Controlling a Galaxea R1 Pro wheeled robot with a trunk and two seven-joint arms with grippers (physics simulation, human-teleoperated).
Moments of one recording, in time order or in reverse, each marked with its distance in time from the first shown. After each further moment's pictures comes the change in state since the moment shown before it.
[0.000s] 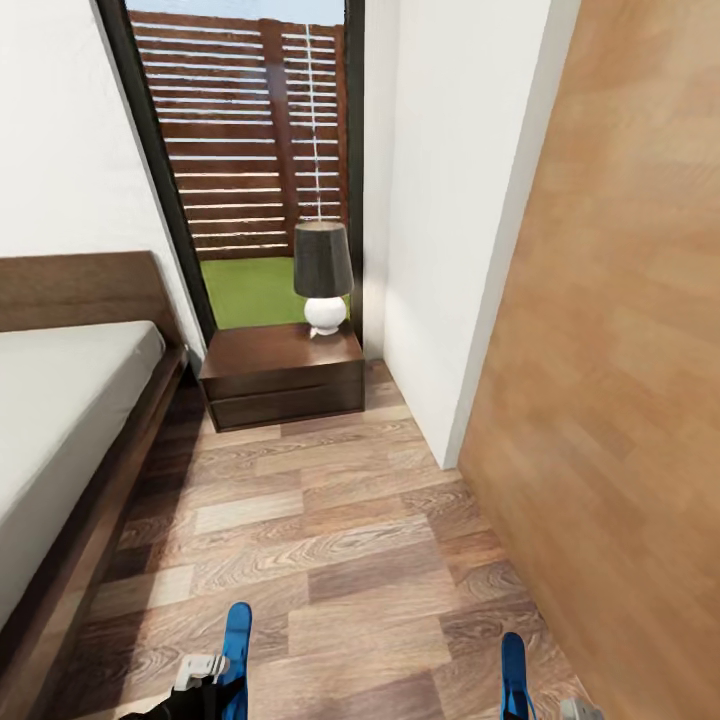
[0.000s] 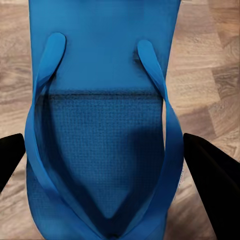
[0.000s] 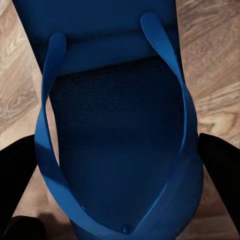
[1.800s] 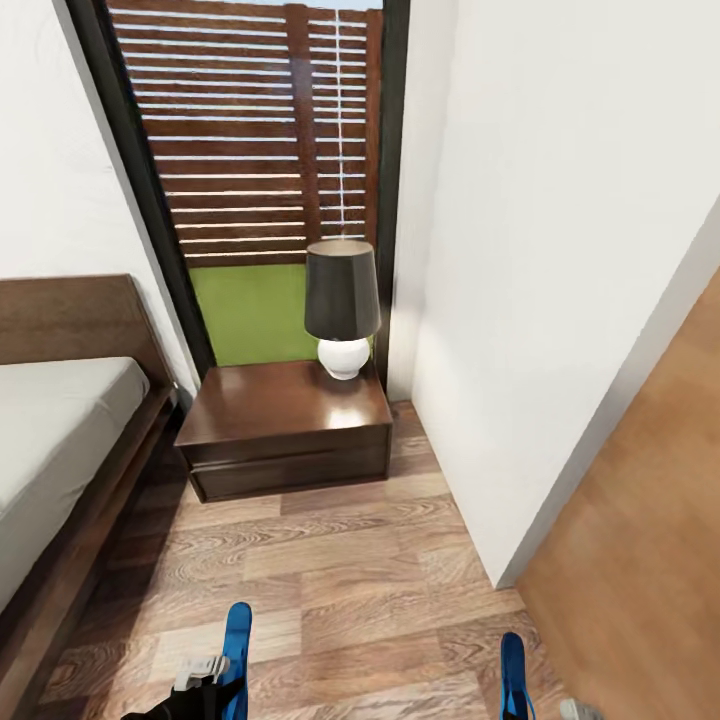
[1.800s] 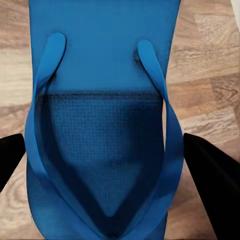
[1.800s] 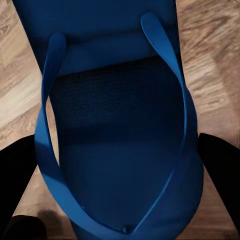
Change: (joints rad) left arm 0.000 0.000 0.000 0.000 0.000 0.000 0.000; right arm 0.000 0.001 0.001 0.000 0.001 0.000 0.002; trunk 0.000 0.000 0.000
